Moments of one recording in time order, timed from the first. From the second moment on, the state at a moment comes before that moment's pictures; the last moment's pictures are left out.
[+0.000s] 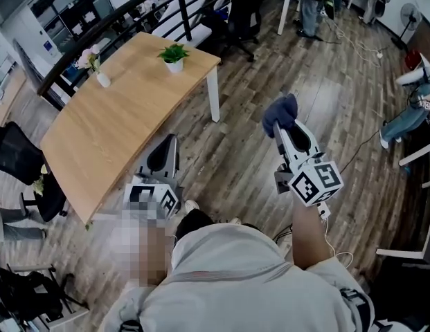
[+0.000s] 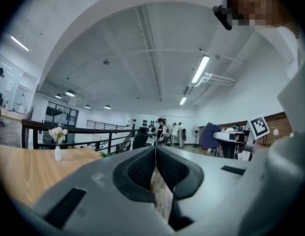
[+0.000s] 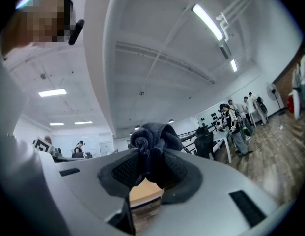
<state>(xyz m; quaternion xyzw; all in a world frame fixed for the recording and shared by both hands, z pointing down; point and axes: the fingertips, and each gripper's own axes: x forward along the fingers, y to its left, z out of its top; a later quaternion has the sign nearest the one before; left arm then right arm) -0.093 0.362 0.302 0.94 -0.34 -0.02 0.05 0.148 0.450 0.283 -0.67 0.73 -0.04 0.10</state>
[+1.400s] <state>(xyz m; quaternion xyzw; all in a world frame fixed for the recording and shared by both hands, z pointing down) -0.080 -0.026 0.367 0.92 -0.36 0.00 0.16 0.157 0.047 0.336 -0.62 0.77 -0.12 -0.01</state>
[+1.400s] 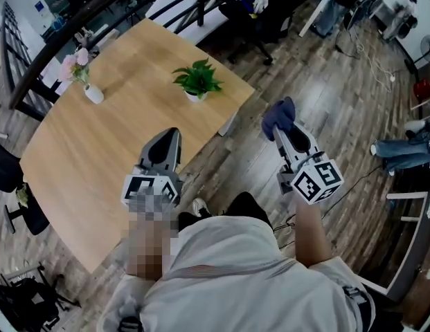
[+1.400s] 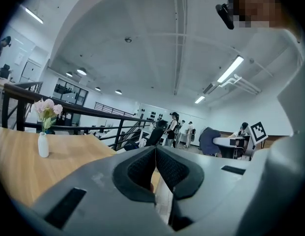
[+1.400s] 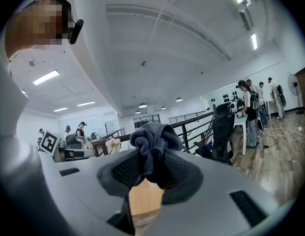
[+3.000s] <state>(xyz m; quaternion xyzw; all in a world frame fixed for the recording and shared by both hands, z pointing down) -0.031 -0.228 0.607 0.72 -0.35 -0.10 0.59 0.127 -0.245 0.444 -0.40 0.88 -0.23 -0.10</state>
